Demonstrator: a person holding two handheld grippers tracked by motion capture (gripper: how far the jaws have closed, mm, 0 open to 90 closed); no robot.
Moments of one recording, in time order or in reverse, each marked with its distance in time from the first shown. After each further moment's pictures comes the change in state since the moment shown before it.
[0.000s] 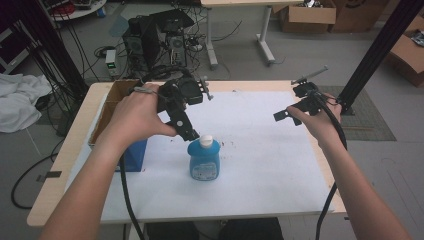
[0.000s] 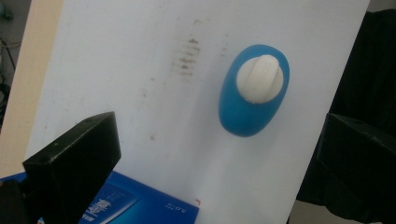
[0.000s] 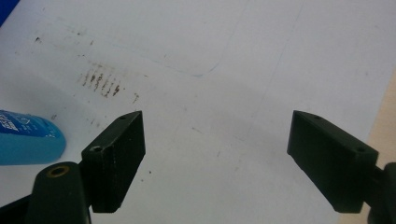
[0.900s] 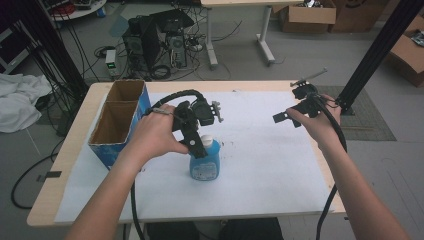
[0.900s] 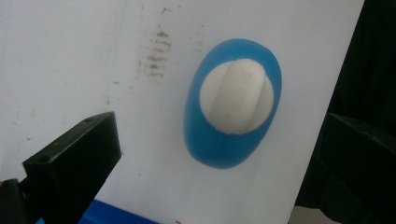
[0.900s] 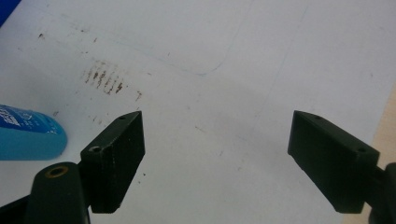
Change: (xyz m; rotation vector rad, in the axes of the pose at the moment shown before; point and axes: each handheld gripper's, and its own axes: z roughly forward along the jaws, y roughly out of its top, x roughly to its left) left arm -0.018 0.005 0.059 0.037 -0.066 0.021; right arm 0.003 -0.004 0.001 -0.007 0.005 -0.017
